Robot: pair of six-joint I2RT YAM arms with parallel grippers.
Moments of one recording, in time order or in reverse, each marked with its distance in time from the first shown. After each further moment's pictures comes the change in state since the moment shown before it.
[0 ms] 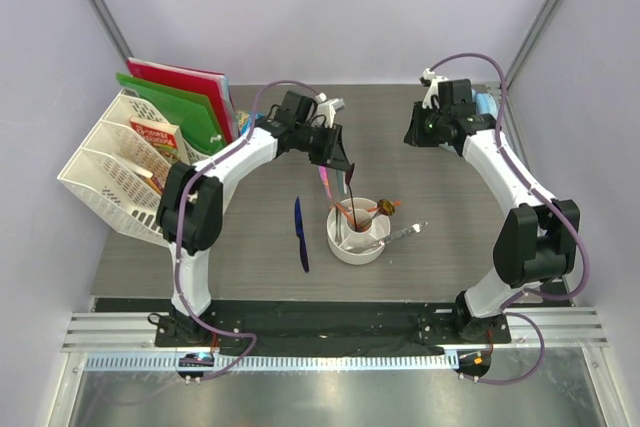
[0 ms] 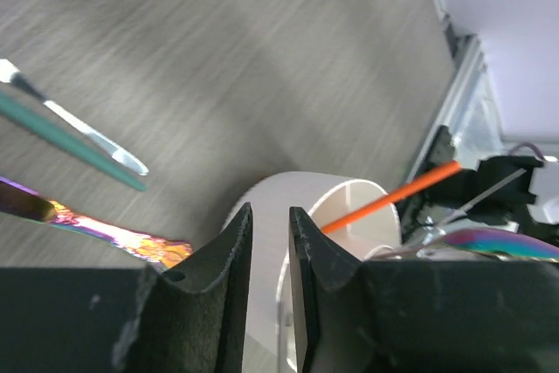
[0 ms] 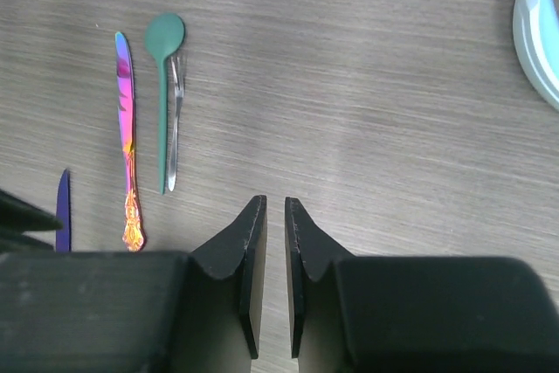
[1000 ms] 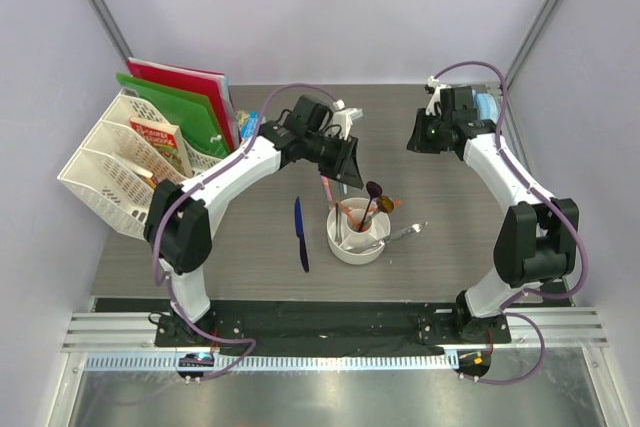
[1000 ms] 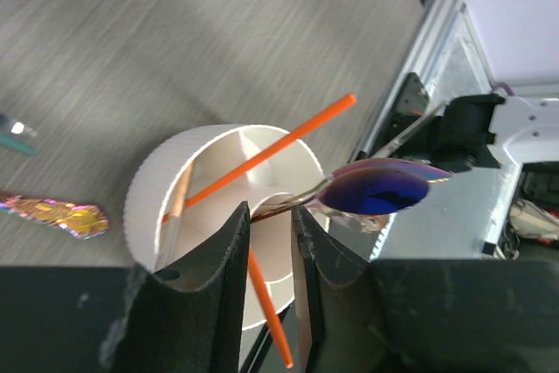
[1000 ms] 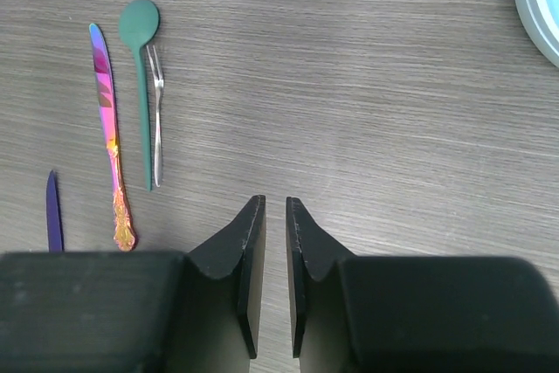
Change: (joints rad) left arm -0.132 -0.154 -0.020 -0.130 -0.021 0.019; right arm -0.020 0.000 -0.067 0.022 0.003 0.034
